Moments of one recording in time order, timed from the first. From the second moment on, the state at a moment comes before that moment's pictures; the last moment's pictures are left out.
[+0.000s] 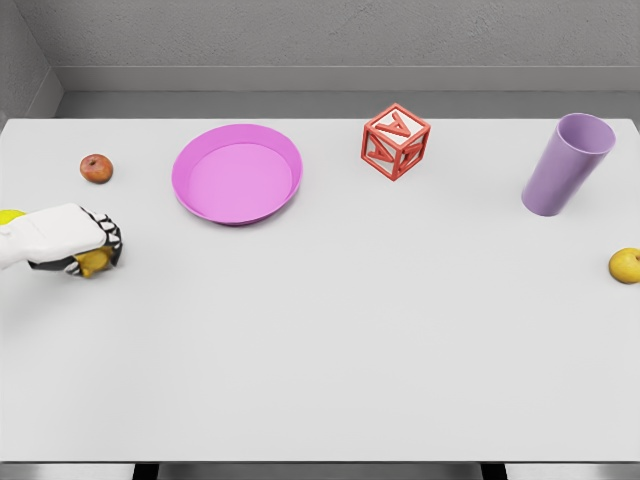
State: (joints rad) left arm -0.46 0.98 -0.59 -1.37 -0.64 -0.61 -0.30; right arm 0.07 0.00 -0.13 0.03 0.17 -0.27 -0.03
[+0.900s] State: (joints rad) left arm -0.54 0.90 -0.56 -1.35 -0.64 -0.61 -0.30; right arm 0.07 0.00 -0.13 0.03 0.17 -0.27 -0.03
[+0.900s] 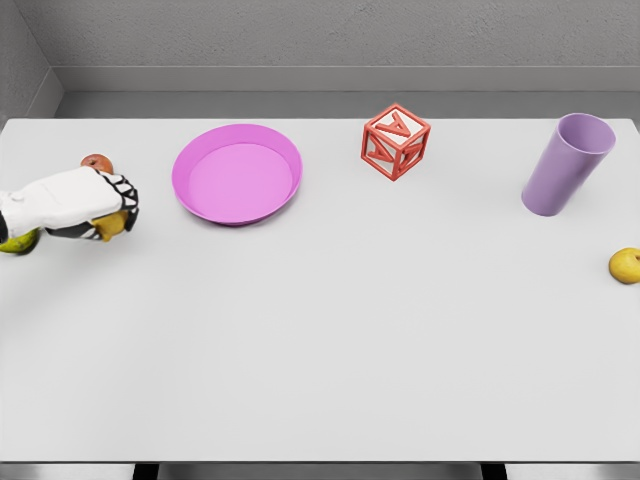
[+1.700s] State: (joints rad) left arm -0.63 0.72 -0.54 -1.24 -0.64 -0.61 -0.30; right arm 0.07 0.00 -0.13 0.03 0.17 -0.27 -0.03
